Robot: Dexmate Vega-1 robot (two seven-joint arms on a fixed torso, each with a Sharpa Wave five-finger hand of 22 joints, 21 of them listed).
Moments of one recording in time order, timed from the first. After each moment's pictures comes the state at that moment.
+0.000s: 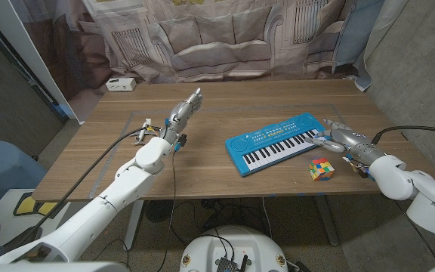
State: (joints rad) left arm 0.95 0.59 0.43 -1.66 -0.41 -0.18 0.17; left_hand 0.28 0.07 0.06 -0.03 0.20 0.22 0.10 0.19 0.17 0.22 0.06 0.22 0.19 0.17 0.07 0.19 0.17 0.13 0.06 0.20 0.17; right arm -1.56 -1.05 0.02 -2.10 -0.39 -0.31 -0.06; right_hand 0.10 0.06 0.08 -0.06 0.19 0.46 -0.09 0.22 0.19 -0.17 -0.01 0.20 0.19 -0.17 0.04 0.20 0.22 -0.17 0.03 0.19 0.18
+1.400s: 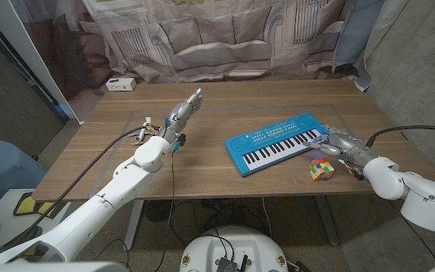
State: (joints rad) left arm 0.94 0.60 0.43 -1.67 -0.42 -0.15 0.16; left_hand 0.28 0.07 0.07 -0.04 0.20 0.22 0.10 0.19 0.17 0.22 0.06 0.21 0.19 0.17 0.07 0.19 0.17 0.13 0.06 0.20 0.17; right arm -1.47 -1.16 -0.12 -2.08 -0.27 -0.40 -0.13; right_hand 0.12 0.07 0.09 -0.06 0.19 0.46 -0.09 0.21 0.19 -0.17 -0.01 0.20 0.19 -0.17 0.04 0.21 0.22 -0.17 0.04 0.20 0.18
